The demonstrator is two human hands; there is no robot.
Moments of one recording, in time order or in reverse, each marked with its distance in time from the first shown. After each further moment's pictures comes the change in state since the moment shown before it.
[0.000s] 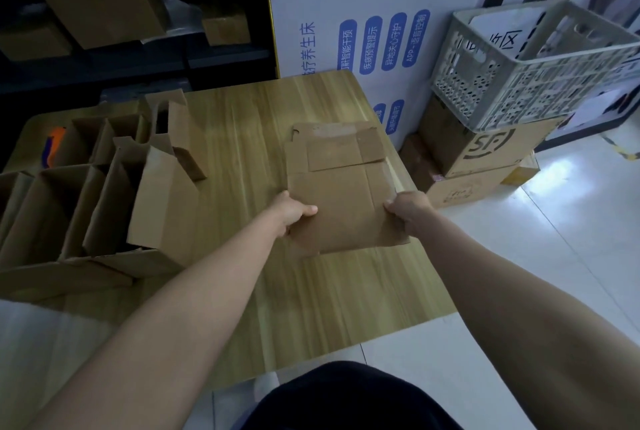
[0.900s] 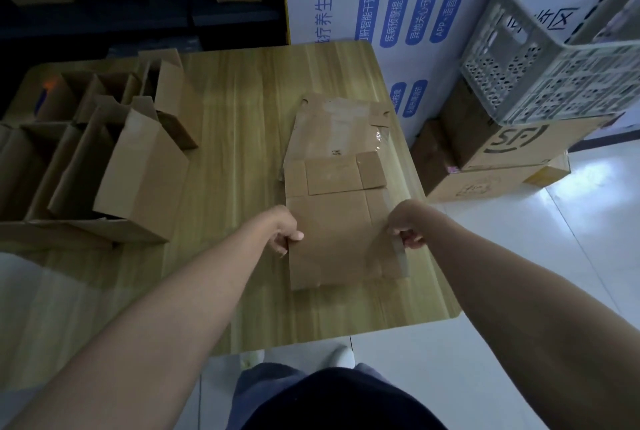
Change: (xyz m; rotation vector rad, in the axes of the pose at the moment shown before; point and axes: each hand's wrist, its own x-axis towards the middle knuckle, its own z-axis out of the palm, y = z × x) left_hand 0.010 -0.033 0.032 0.480 -0.079 -0.341; right_hand 0.055 0.027 -0.011 -0.697 -0.401 0.143
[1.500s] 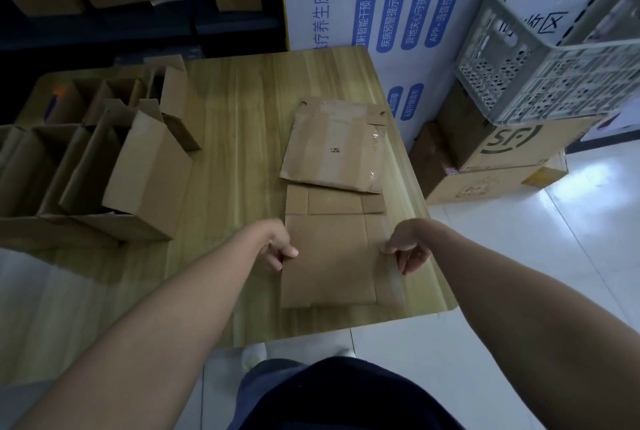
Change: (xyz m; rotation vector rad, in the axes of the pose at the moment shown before) left_hand -0.017 -0.025 0.005 0.050 -0.111 -0.062; right_hand -0.013 0.026 0.028 -0.016 -0.203 -0.010
